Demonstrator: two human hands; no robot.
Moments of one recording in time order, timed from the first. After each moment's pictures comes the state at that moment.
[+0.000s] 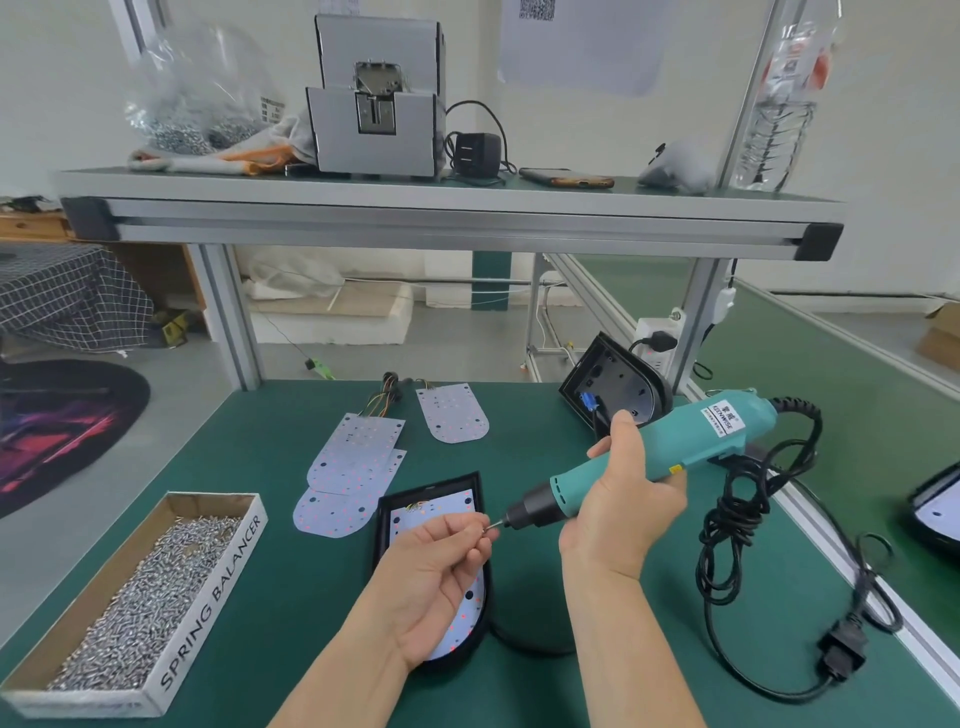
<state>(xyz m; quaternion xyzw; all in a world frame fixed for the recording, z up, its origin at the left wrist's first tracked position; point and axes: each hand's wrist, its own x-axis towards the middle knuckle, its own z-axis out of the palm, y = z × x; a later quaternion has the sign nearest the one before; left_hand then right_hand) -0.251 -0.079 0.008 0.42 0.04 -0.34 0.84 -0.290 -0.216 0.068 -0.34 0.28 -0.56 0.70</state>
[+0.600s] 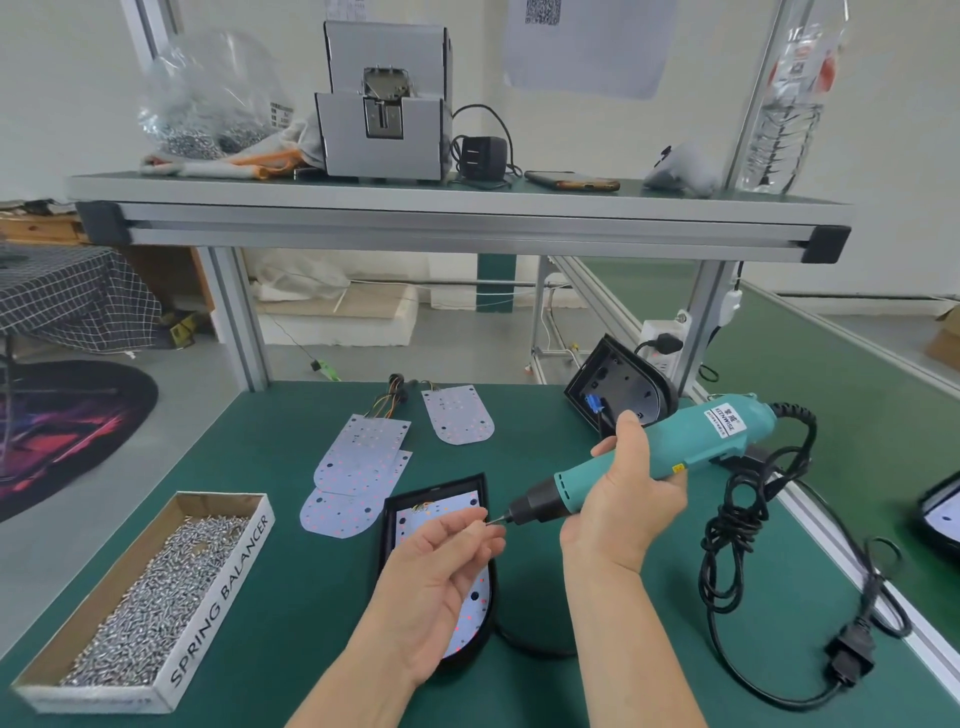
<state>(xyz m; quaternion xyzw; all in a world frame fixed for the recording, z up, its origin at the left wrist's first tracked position) -0.260 -0.075 0.003 0.43 -0.01 -0.29 0.86 -0.283 -0.218 0.066 -0.33 0.28 -0.56 0.71</state>
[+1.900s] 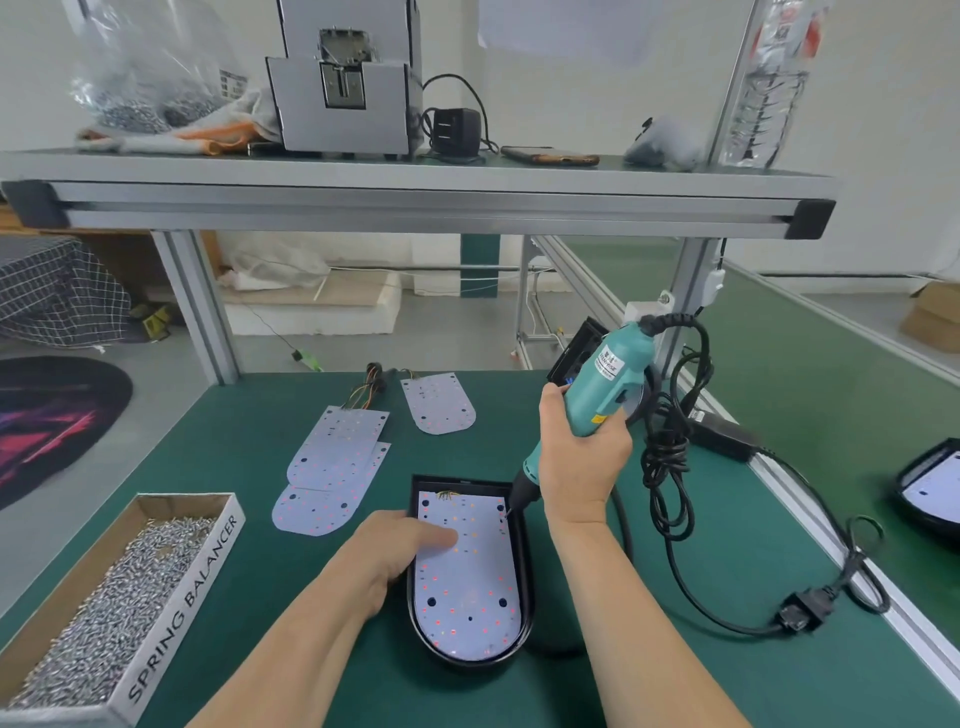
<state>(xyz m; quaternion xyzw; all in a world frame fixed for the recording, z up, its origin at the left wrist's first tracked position) -0.201 -0.078 -0.007 0.76 0.00 -0.32 0.56 -0.243 -0.252 0.032 -0.57 0.21 -0.57 0.55</state>
